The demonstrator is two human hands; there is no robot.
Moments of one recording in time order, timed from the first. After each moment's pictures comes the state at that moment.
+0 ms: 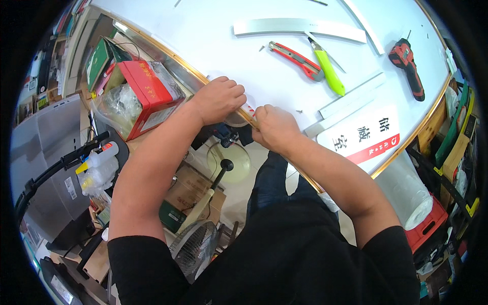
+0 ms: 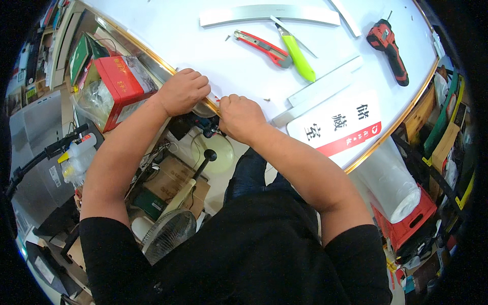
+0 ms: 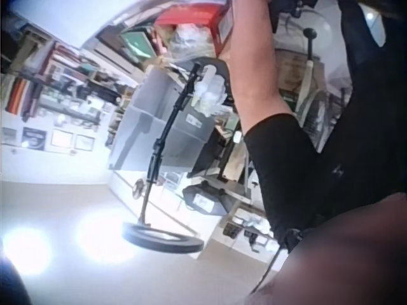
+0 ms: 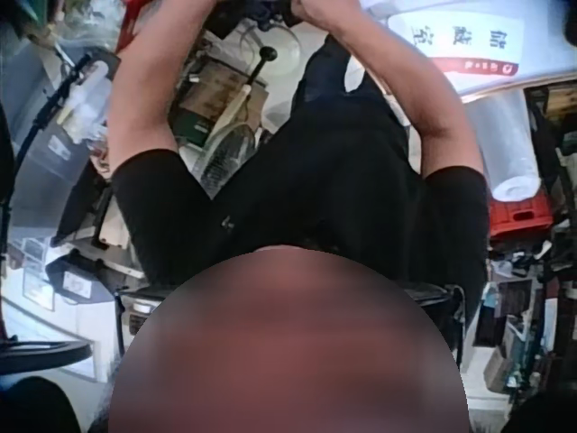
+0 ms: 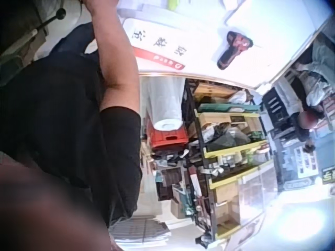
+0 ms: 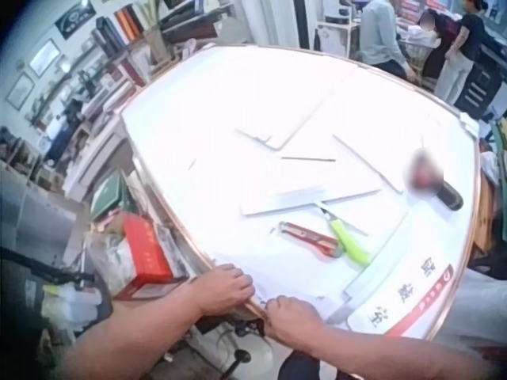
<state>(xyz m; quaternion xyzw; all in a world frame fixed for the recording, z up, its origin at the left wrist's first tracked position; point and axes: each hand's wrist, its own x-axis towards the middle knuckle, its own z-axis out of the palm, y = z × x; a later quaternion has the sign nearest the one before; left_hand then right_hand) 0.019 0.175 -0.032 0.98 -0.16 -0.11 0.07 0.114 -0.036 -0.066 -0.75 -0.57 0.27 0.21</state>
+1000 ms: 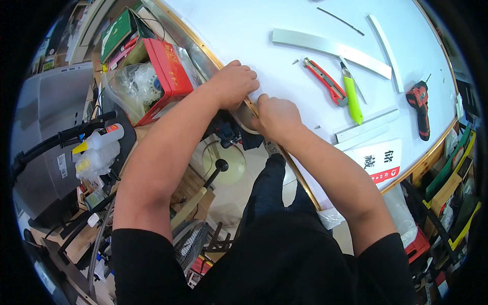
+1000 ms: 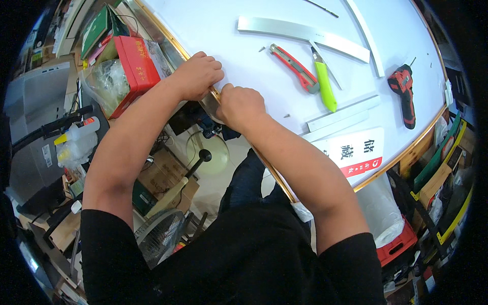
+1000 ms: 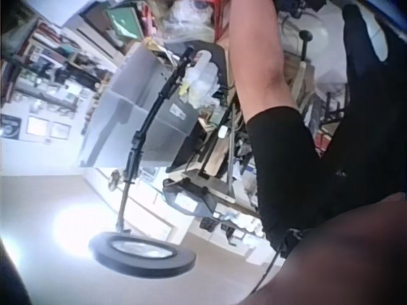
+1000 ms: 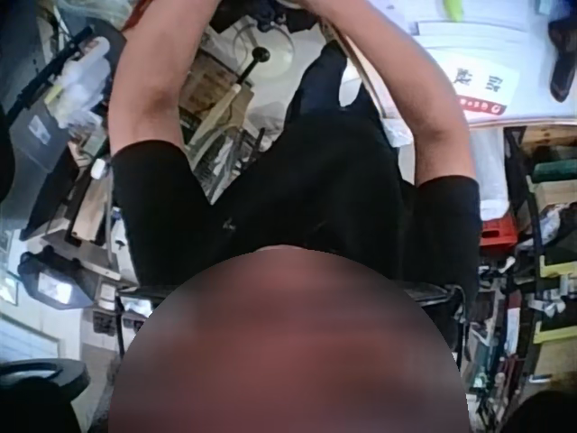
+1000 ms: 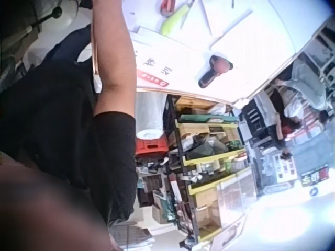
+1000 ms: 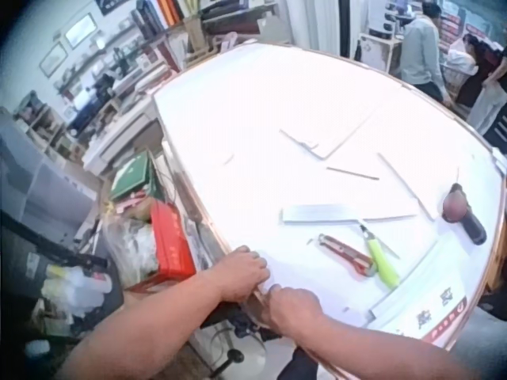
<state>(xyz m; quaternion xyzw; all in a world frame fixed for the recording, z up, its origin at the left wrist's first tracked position) 0.020 0.216 -0.038 0.98 -0.03 -0.19 0.08 0.115 0.049 -0.050 -0.75 -0.57 0.33 0.11</state>
